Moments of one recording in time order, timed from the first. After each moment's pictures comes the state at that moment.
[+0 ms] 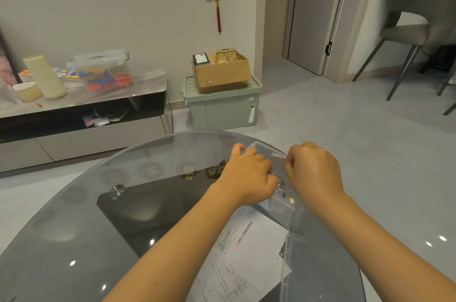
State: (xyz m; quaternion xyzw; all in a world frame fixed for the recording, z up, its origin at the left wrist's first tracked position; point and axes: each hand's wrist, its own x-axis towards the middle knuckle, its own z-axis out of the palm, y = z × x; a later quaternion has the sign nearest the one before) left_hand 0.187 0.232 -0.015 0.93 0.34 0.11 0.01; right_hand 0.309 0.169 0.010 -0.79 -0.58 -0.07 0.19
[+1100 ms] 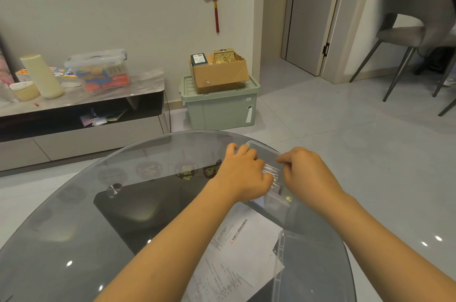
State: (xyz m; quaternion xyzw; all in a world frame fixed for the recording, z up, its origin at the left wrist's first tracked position) left_hand 0.190 0.234 -0.013 0.92 0.39 0.03 0.00; right_hand 0.321 0.170 0.001 -0.75 -0.62 0.07 0.21
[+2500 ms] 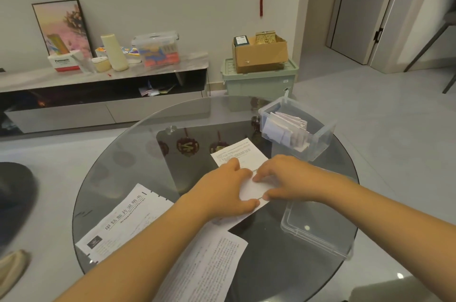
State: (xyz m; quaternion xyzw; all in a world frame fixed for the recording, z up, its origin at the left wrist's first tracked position) left_hand 0.075 0.077 -0.035 0.86 0.50 -0.02 0.10; right_hand 0.255 0.087 -0.036 -0.53 -0.83 0.15 0.01
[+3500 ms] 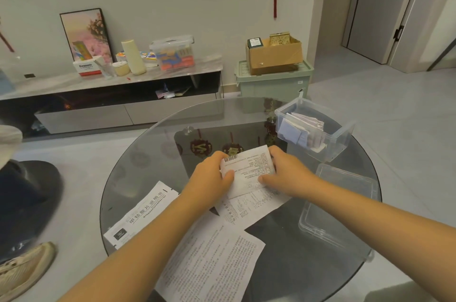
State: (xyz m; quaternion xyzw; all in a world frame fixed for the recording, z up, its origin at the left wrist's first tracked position) left_hand 0.033 0.077 -0.039 0.71 0.64 0.21 0.20; right_hand 0.213 0.091 -0.044 -0.60 -0.72 0.28 0.18
